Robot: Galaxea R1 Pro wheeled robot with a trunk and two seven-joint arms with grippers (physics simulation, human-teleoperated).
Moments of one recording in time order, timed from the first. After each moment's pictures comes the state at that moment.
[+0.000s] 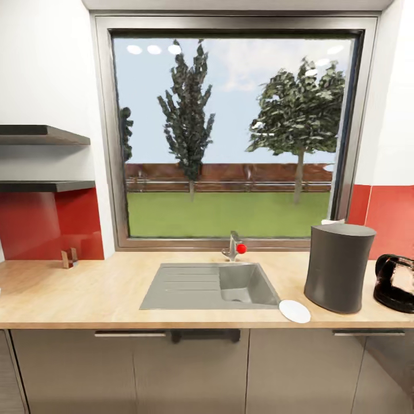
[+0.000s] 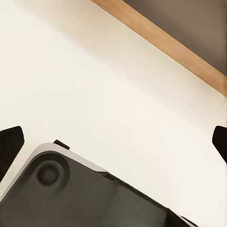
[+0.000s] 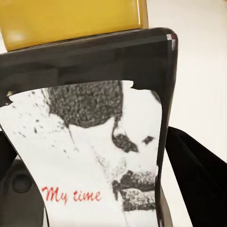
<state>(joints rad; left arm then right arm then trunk) 0.13 -0.08 0.05 -0.11 0.57 -0.55 -0.13 -0.18 -0.29 -0.08 0.03 0.12 -0.15 0.19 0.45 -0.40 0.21</state>
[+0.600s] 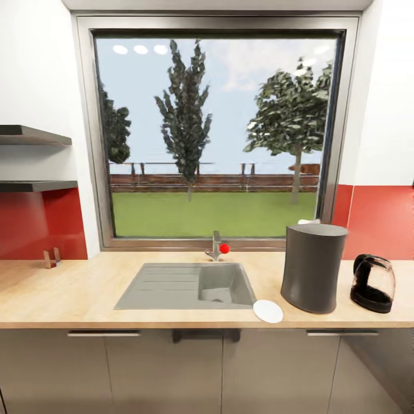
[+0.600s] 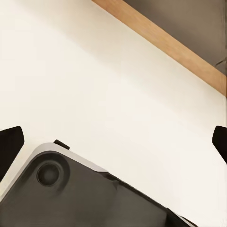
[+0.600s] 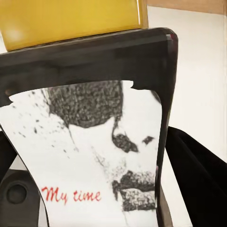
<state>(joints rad) 0.13 -0.08 0.05 -0.11 0.57 -0.55 -0.13 -0.18 -0.30 -0.08 0.03 0.12 -0.20 0.19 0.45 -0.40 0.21</state>
